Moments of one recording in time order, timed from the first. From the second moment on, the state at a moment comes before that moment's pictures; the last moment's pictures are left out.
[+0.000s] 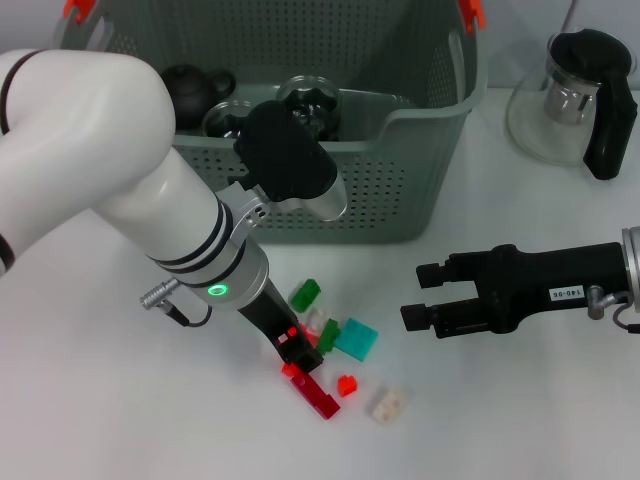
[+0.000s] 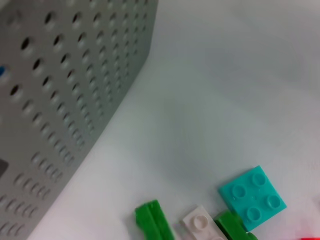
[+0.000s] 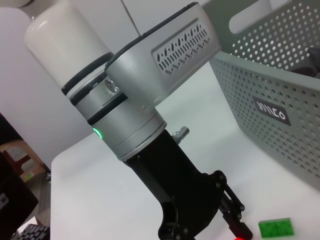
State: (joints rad) left arm -0.66 -2.18 1.62 1.11 2.61 1.32 -2.51; right arm 0.60 2.08 -0.91 -0.72 -2.05 -1.60 1.71
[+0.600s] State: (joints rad) left arm -0.67 -2.18 1.63 1.12 2.61 1.33 -2.51; right arm 0.60 2.07 -0.91 -0.71 -2.04 -1.60 1.71
